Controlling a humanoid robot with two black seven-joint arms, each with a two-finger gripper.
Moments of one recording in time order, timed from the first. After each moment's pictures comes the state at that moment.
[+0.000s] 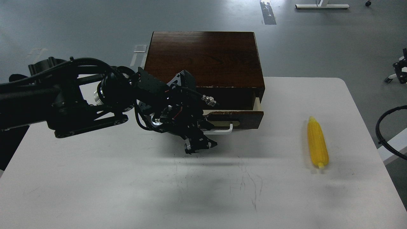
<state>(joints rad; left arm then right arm) -1.36 0.42 0.02 -1.41 1.97 -0.49 -0.46 0.73 -0.59 0.85 0.40 0.42 0.49 0.26</state>
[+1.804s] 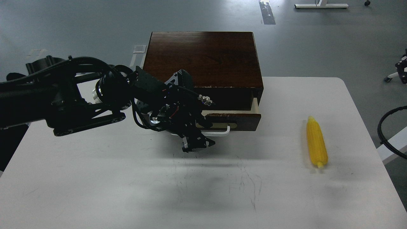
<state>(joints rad) -1.36 0.43 0.04 -1.38 1.98 -0.49 -0.45 0.73 -0.60 0.85 0.40 0.42 0.49 0.26</state>
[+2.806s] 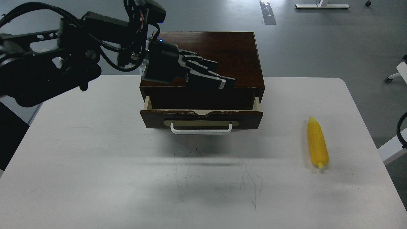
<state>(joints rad) -1.39 0.58 -0.23 -1.33 1.30 -0.49 -0.46 0.86 -0.73 0.51 0.41 0.32 0.49 0.26</state>
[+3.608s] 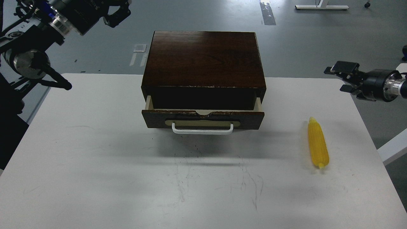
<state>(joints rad) -1.12 0.62 -0.40 -0.93 0.00 -0.49 -0.46 1.13 -0.78 -0.03 0.76 -0.76 0.48 0.24</state>
